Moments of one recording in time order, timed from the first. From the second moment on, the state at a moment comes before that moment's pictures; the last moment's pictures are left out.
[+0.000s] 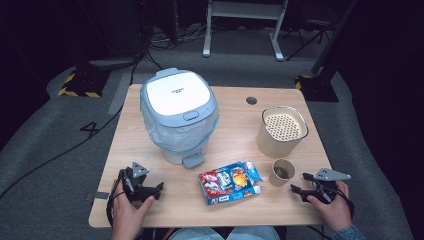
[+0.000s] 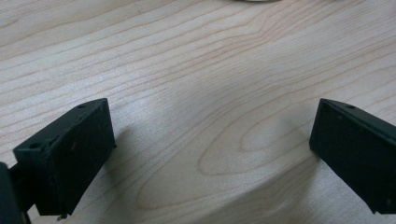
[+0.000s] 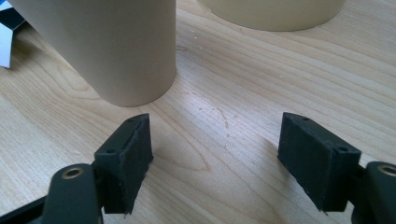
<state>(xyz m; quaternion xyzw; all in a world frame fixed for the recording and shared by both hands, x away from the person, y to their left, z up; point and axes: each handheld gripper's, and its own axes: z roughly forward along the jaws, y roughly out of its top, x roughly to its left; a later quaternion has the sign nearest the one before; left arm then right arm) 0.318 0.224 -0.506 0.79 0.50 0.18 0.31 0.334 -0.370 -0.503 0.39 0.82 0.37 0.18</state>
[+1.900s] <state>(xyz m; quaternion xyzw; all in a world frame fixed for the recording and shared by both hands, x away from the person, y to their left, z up) 0.310 0.258 -0.378 0.82 0.31 0.11 0.46 0.335 -0.370 -0.504 0.39 0.82 0.37 0.18</state>
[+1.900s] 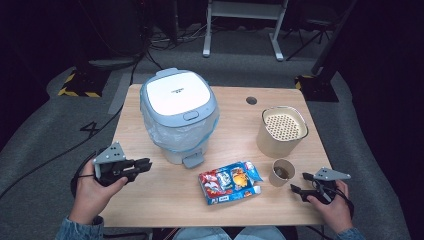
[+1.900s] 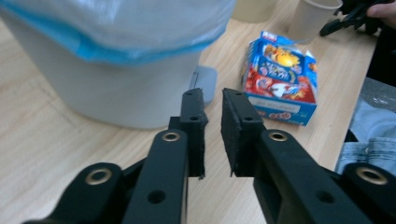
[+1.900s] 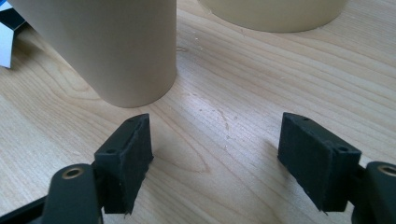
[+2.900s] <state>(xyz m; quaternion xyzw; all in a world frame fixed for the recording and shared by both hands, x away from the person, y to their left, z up) 0.360 0.204 -0.282 0.84 0.22 0.13 0.49 0.335 -0.370 -0.504 0.39 0.82 0.37 0.18</state>
